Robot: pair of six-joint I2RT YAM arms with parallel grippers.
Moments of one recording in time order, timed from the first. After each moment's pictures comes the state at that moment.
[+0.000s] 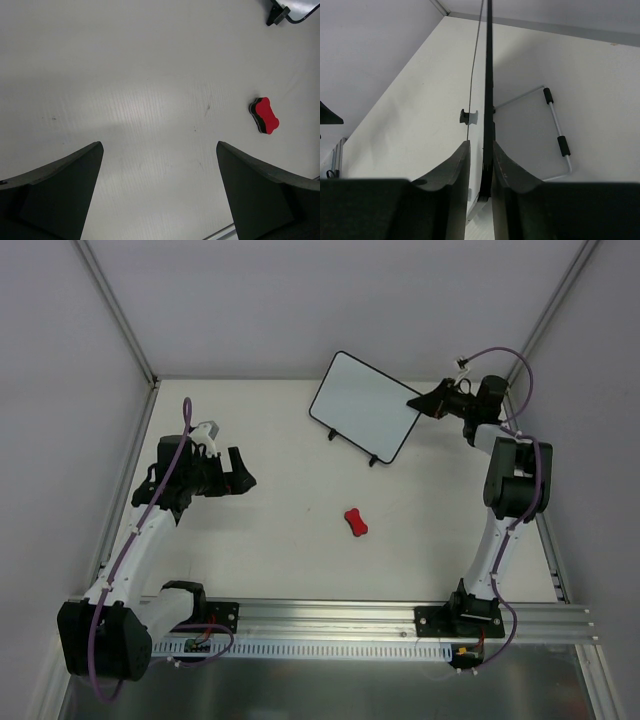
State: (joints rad) left arm -0.08 1.02 0.78 -0.46 0.37 -0.25; right arm -0.12 2.12 1.42 0.53 -1.10 0.46
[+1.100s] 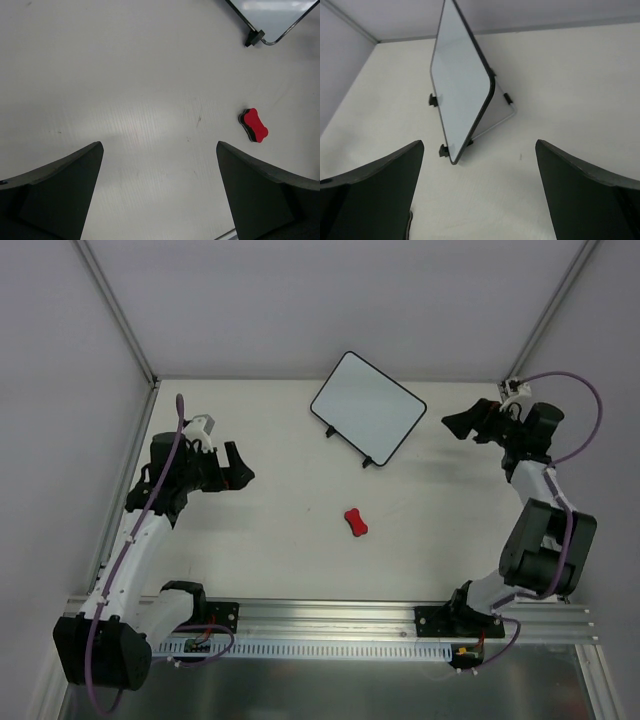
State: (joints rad) left arm -0.08 0.98 0.81 -0.46 0.37 -0.25; right arm -0.30 1.60 0.99 0.32 -0.93 0.31
